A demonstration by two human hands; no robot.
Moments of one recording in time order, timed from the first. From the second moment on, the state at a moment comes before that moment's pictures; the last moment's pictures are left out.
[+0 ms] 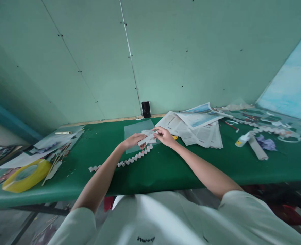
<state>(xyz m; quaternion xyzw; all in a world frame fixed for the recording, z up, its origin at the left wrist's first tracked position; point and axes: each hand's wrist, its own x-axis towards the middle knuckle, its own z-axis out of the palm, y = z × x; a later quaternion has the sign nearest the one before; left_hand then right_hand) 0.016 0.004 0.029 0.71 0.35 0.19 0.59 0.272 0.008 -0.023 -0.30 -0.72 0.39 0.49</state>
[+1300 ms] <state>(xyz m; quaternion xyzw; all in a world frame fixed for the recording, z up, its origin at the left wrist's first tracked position) 0.046 -0.016 0.018 0.76 0.31 0.24 0.52 0.239 -0.013 -0.023 -0.33 -0.65 0.48 0.49</state>
